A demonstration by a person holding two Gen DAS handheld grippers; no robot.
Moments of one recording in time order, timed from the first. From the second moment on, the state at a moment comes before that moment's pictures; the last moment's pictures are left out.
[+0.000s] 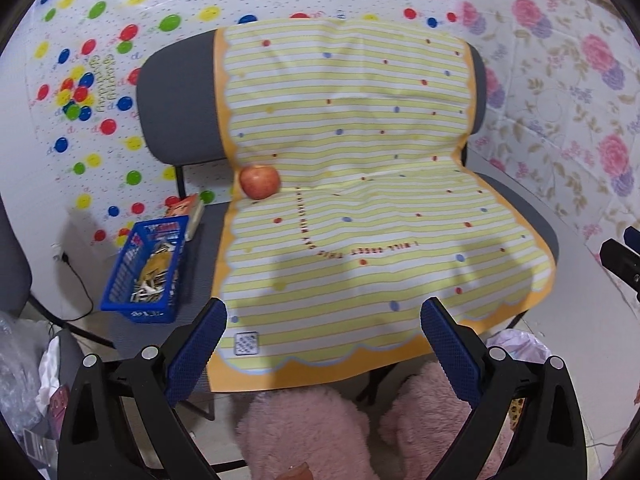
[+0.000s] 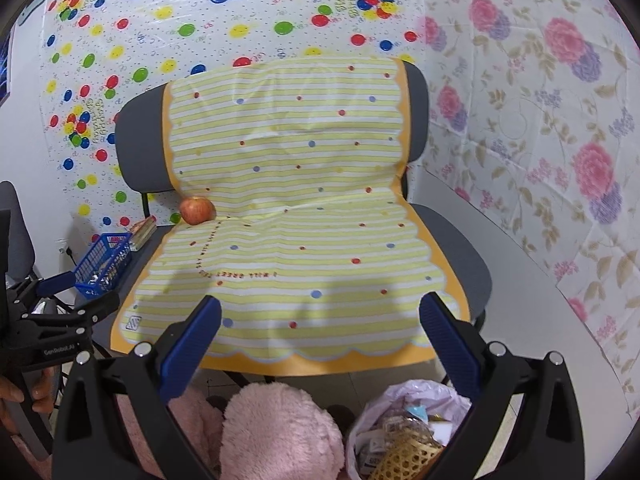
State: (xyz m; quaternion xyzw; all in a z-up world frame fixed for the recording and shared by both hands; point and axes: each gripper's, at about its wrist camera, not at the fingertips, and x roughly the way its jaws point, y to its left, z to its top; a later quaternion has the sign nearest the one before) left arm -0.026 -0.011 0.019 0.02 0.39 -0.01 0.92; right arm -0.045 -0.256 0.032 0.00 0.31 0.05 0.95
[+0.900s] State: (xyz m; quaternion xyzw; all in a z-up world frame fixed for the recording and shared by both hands) left arm -0.017 0.002 0.020 0.01 0.39 0.00 0.92; right arm -0.029 -0.236 0.025 -0.01 0.33 0.07 0.94
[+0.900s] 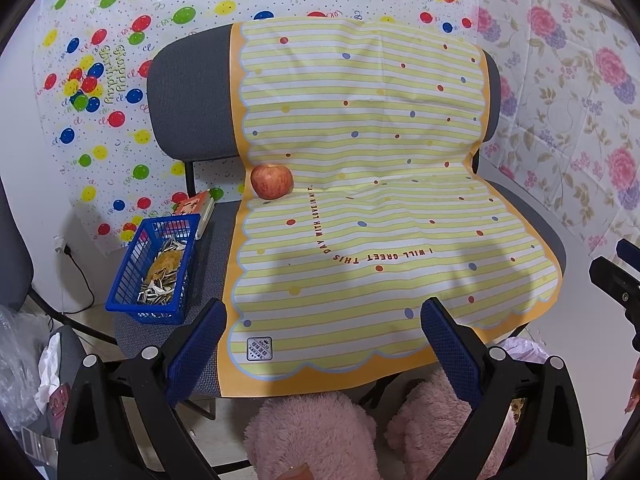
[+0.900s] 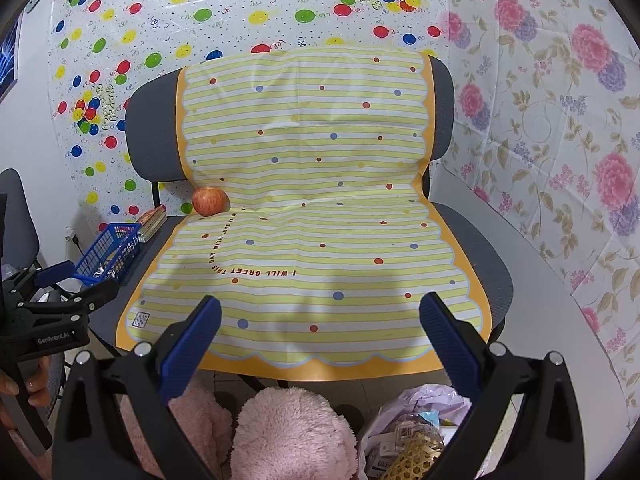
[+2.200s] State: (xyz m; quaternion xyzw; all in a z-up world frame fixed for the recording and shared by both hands) left arm -0.018 0.000 0.022 0.01 0.39 0.00 0.92; right arm -0.034 -0.240 0.023 -0.01 0.33 0.07 0.94
